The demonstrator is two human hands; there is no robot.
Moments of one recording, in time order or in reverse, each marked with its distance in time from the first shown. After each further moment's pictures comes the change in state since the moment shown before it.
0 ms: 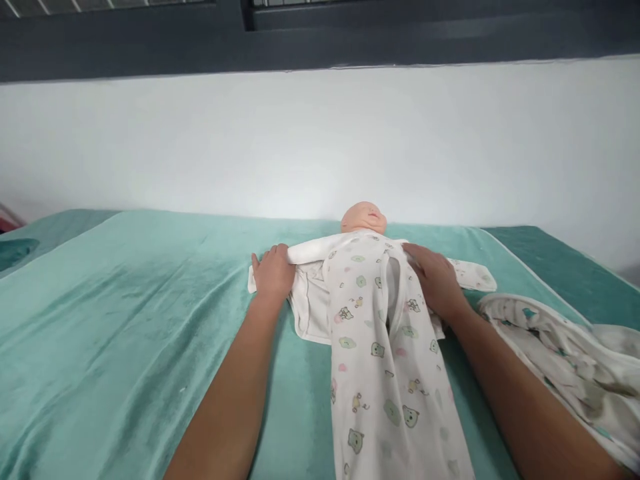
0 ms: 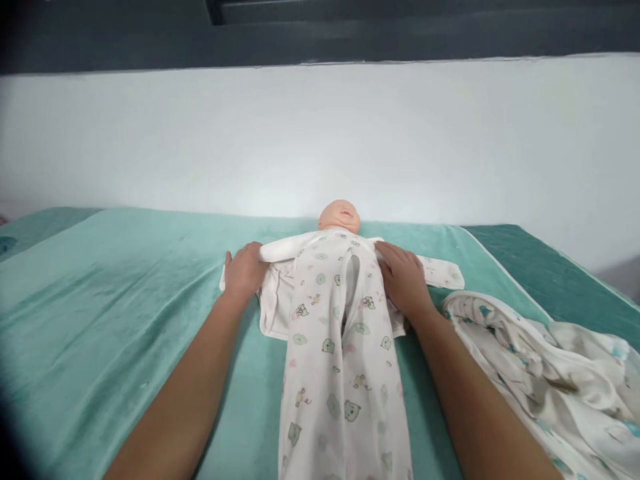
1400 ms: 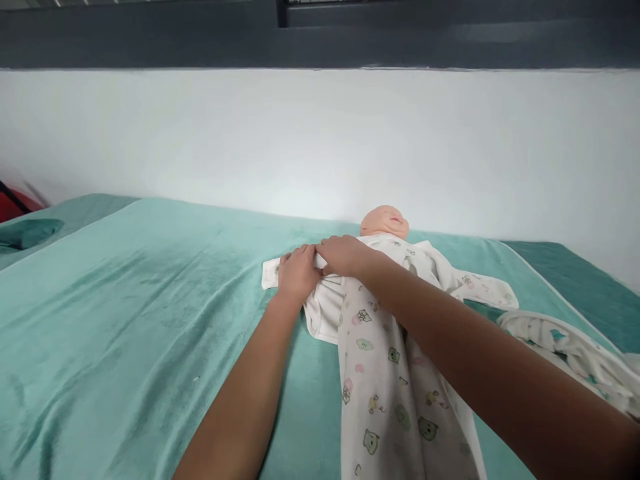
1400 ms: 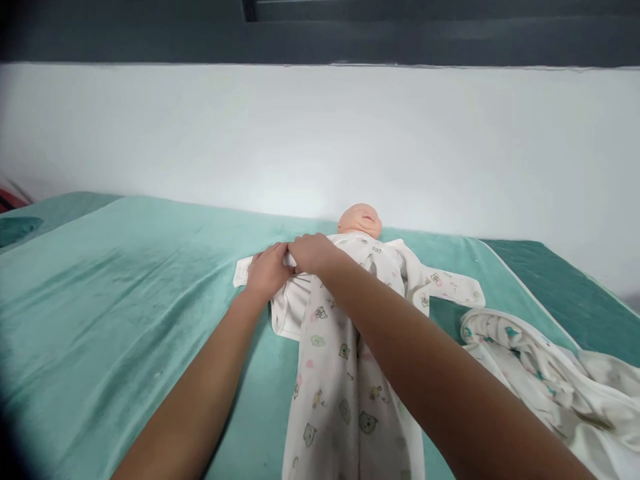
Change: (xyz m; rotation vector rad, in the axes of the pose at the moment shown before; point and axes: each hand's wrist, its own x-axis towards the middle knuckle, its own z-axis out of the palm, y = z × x) left_hand -0.005 0.010 0.002 -0.180 -0.040 0.161; right_hand 0.091 -0.183 0.056 -0.522 -0.686 -0.574
